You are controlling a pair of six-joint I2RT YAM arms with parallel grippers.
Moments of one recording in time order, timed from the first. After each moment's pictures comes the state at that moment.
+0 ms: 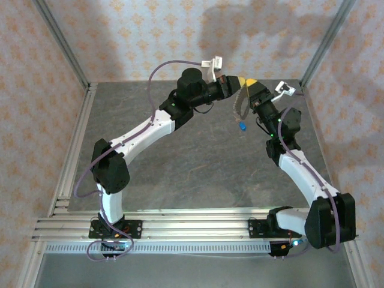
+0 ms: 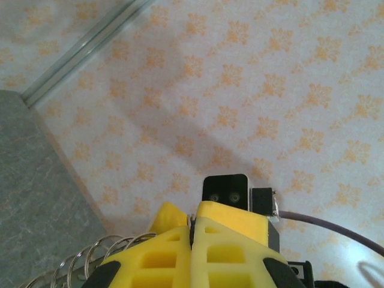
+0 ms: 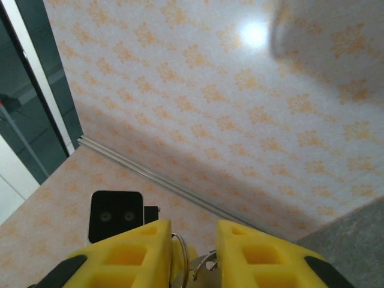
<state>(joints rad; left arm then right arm) -0.66 1.90 1.80 0.15 0.43 -0.95 0.18 1.17 0.81 0.69 -0.32 1.27</state>
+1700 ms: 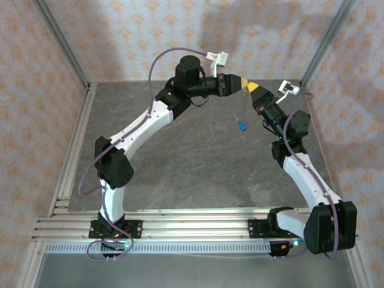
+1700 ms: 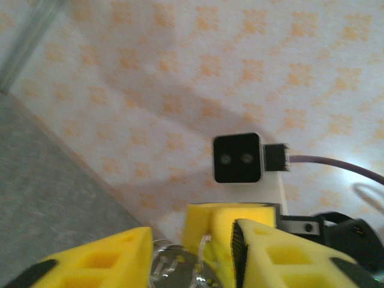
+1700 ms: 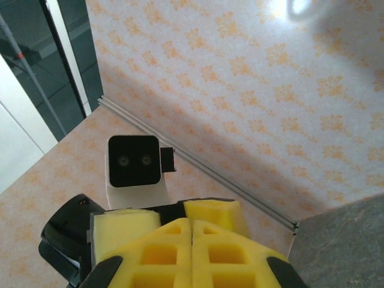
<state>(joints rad) -0.61 1.95 1.95 -0.03 0.66 -0.78 0.12 1.14 0.79 0.73 -0.52 1.24</state>
